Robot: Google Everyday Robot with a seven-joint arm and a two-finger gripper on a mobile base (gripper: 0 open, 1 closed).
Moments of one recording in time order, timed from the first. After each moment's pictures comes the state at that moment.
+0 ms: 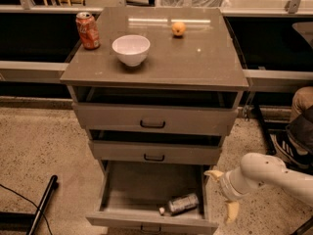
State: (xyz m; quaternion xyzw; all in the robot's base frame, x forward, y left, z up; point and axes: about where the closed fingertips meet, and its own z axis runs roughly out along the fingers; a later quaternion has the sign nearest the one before) arm 0.445 -0.233 0.419 -0.78 0.60 0.10 0.16
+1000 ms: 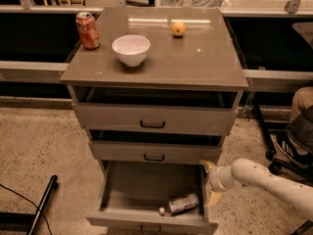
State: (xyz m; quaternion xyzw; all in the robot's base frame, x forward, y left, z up) arm 0.543 -0.209 0.348 -0.70 0.66 0.07 0.28
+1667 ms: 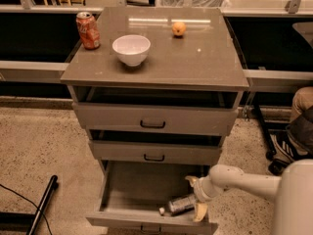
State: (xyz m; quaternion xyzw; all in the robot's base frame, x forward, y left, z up) arm 0.502 -0.159 0.276 -0.72 0.66 0.13 0.19
